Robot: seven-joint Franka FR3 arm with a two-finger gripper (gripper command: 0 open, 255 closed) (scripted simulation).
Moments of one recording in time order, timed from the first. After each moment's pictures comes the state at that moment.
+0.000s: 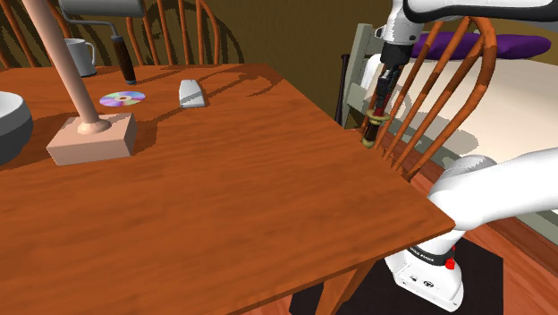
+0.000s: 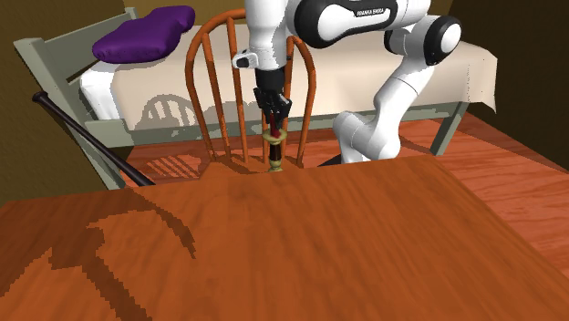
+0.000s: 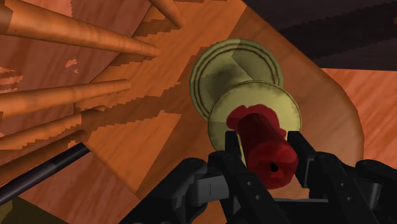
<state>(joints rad) -0.14 -0.76 -0.19 -2.33 -0.16 1.54 -0.32</state>
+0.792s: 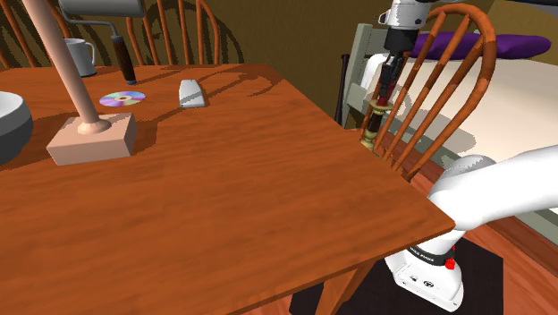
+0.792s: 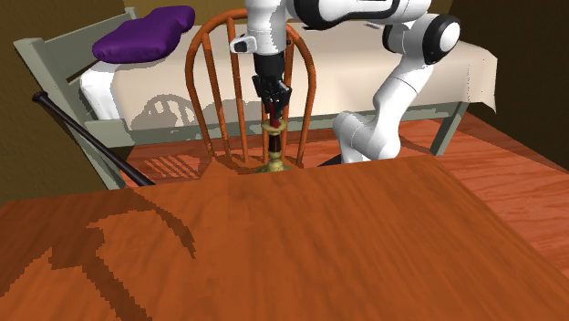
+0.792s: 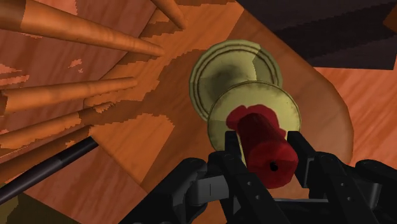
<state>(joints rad) -0.13 -0.73 -0.18 -2.23 -0.15 1.46 -0.33</state>
